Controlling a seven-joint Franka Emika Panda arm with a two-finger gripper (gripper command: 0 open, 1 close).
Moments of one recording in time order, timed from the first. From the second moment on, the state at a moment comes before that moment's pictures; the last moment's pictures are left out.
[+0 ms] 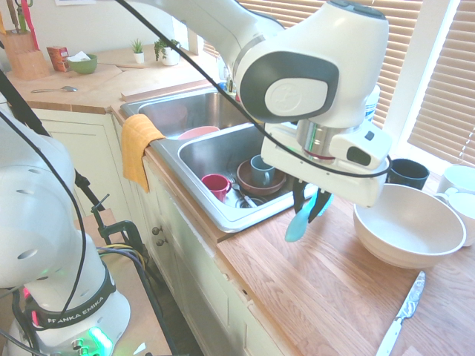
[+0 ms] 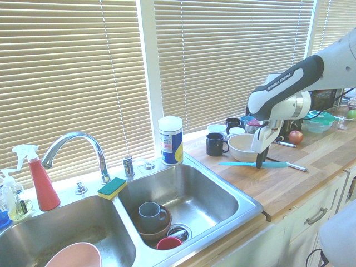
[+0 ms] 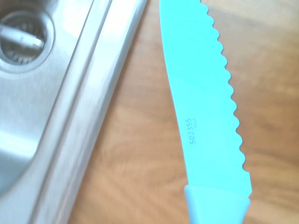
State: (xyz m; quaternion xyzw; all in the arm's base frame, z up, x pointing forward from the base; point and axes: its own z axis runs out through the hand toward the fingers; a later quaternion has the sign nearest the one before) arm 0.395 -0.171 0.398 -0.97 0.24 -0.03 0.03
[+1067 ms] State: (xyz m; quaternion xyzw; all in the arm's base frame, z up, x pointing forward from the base) arm 0.465 0.104 0.371 -0.91 0.40 -0.11 0.04
